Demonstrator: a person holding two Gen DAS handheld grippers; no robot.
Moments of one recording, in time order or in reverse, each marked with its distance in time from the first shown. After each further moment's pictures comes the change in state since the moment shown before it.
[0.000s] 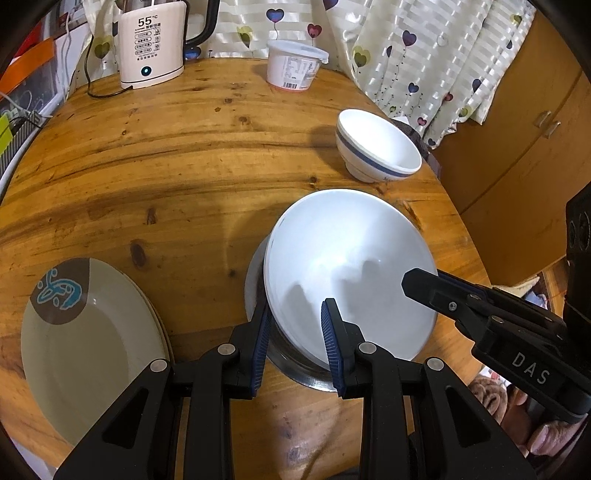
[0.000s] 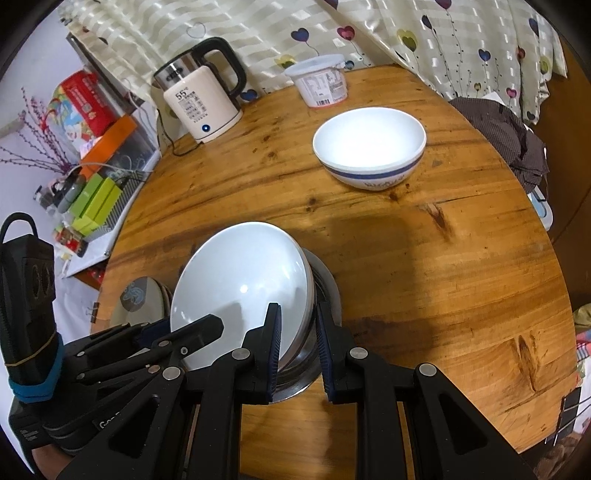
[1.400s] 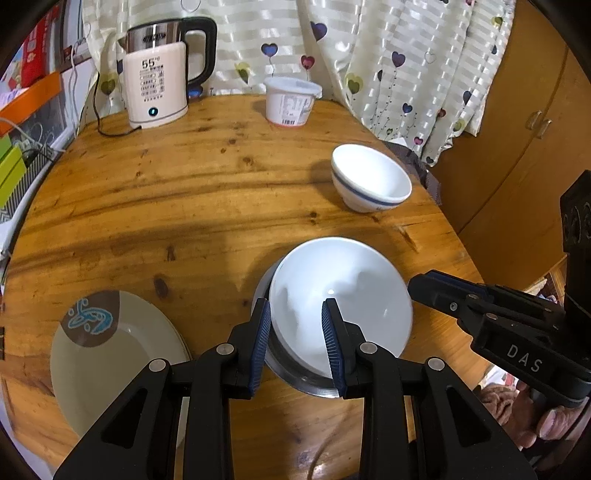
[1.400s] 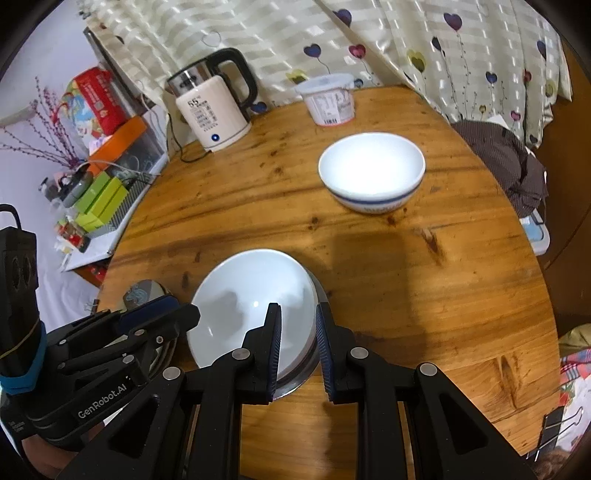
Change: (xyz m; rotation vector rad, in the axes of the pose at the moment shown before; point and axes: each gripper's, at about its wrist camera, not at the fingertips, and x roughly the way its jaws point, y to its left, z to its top) left arm -0.031 -0.009 0.002 0.055 -0.123 0.046; right arm -0.019 0.004 0.006 -0.065 -0.052 -0.006
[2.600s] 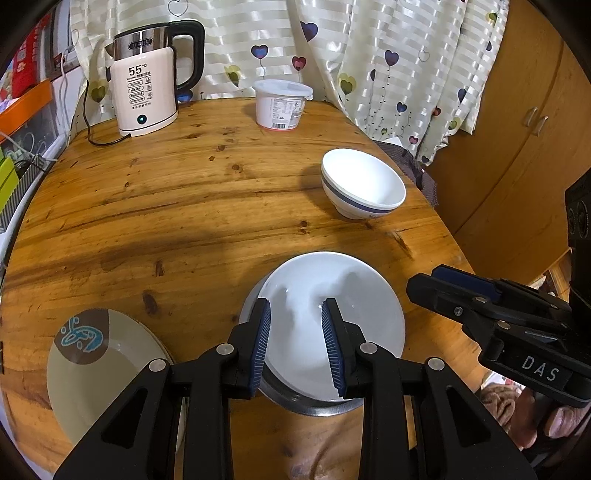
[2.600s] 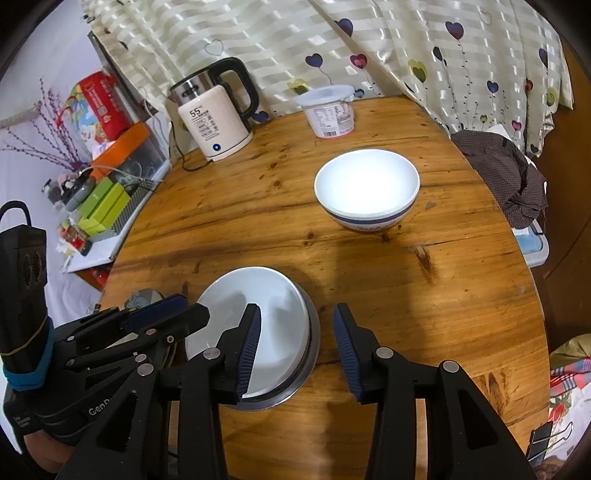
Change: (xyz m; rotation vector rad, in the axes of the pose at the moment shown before) left arm 0.010 -0.010 0.009 0.018 -0.001 -0.006; right arm -0.008 -0.007 0.010 -0.012 -0.019 0.005
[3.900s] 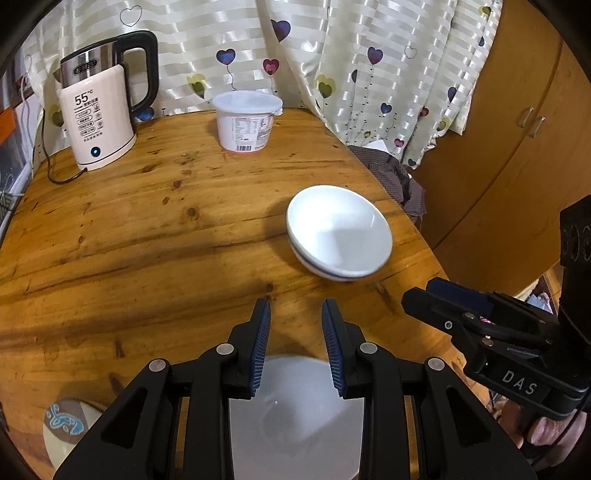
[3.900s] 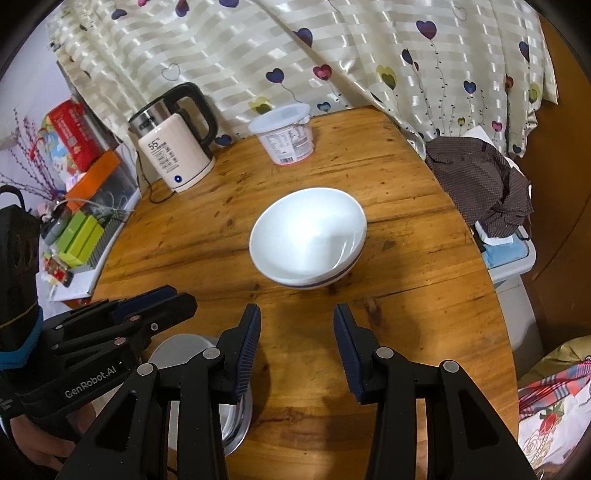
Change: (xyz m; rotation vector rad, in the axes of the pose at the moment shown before) left arm 0.042 -0.025 0.074 0.051 0.018 -0.059; right arm 0.013 -0.054 0.046 0.064 -0.039 -0.054
